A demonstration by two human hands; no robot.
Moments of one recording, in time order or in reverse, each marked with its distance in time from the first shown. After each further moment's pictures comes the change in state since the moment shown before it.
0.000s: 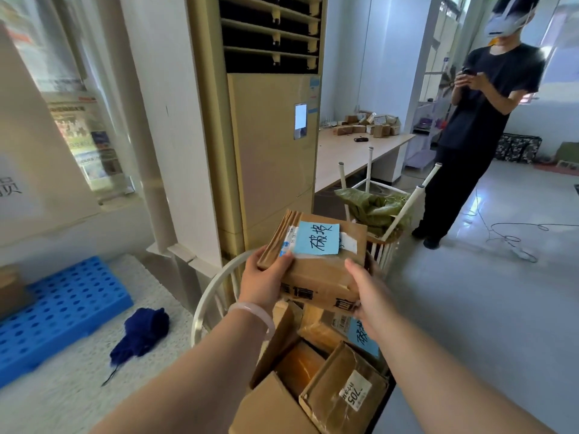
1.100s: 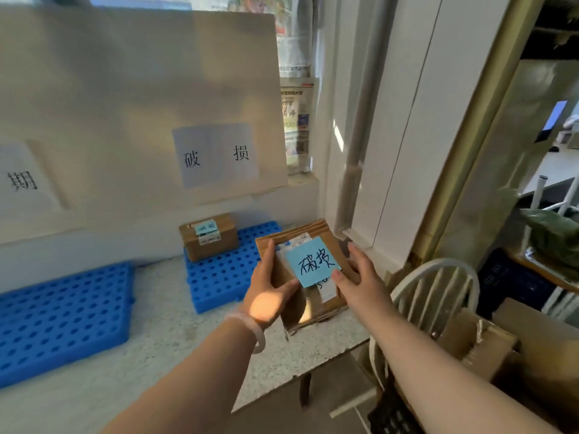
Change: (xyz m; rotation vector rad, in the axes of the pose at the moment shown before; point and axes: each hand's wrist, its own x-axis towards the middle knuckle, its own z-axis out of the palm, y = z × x) left_hand -0.039 0.040 -0.402 0.349 0.244 0.175; right_hand -0.137 0.053 0.371 -0.464 -0.521 -0.376
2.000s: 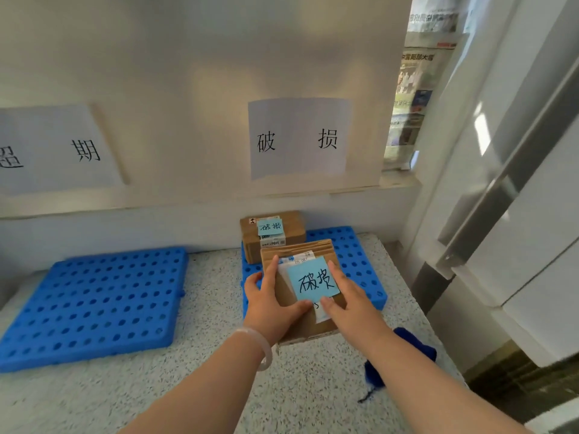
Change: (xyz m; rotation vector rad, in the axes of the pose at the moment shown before) left_hand 0.135 -0.086 -0.142 0.282 0.330 -0.183; right_hand 0.165 -0.002 0.200 -0.260 -0.464 -0.130
